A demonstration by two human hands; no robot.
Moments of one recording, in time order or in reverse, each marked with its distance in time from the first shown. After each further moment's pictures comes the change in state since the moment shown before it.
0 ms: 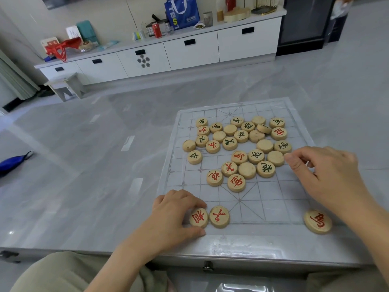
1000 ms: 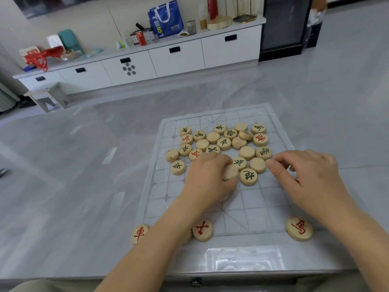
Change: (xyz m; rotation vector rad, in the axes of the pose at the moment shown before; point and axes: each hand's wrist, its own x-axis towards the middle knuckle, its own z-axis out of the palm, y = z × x) left_hand 0.113 0.080 -0.001 -0.013 0.387 0.128; right_hand 0.001 -0.003 -0.012 0.063 -0.033 0.028
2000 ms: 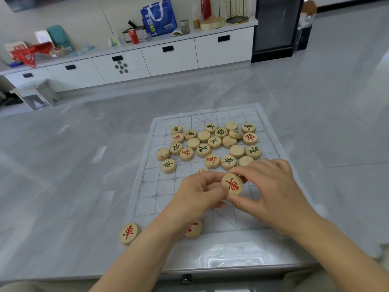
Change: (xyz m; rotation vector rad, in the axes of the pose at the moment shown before) left_hand -0.044 0.023 -0.021 -1.040 -0.266 -0.366; right_hand -0.014 -0.031 0.013 0.053 -0.079 -0.259
